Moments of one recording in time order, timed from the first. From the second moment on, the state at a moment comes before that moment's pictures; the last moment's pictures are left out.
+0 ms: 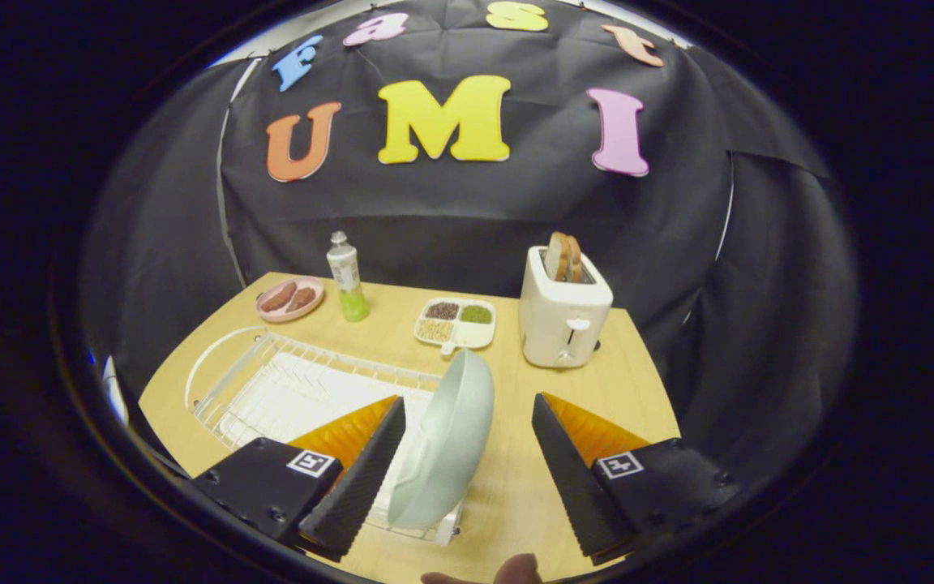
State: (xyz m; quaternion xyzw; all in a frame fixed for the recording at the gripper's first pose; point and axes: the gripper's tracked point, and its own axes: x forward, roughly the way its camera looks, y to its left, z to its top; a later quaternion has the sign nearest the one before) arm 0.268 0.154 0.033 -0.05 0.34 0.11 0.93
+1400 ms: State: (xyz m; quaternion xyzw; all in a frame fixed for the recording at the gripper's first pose) arm 0.260 0.166 0.056 -0.12 0.41 -0.02 0.90
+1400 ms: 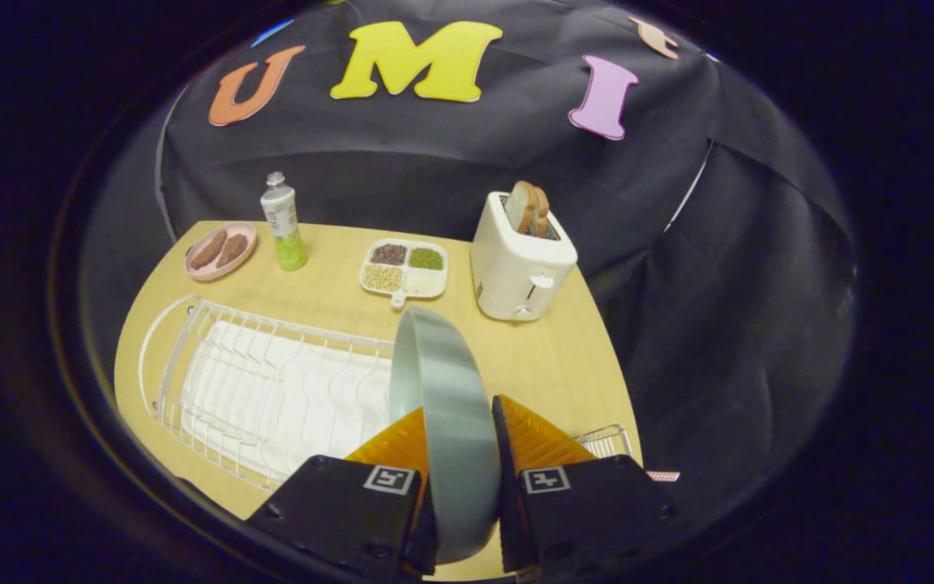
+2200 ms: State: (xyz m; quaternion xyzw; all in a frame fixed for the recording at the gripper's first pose) arm 0.064 0.169 -0.015 0.18 0.41 0.14 0.88
